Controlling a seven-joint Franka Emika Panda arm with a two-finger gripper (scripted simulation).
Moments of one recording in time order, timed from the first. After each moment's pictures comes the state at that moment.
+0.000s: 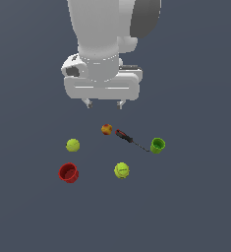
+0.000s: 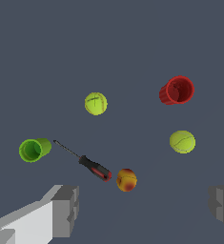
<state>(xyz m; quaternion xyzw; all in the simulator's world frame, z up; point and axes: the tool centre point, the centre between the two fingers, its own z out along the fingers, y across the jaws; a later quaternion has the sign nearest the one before) -0.001 -0.033 0.329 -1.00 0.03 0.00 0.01</state>
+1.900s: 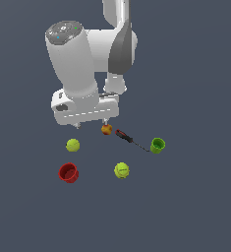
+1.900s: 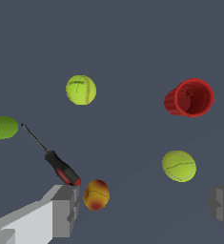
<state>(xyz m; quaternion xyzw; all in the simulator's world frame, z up) 0.007 -0.085 0.245 -1.00 -0.09 0.01 0.02</state>
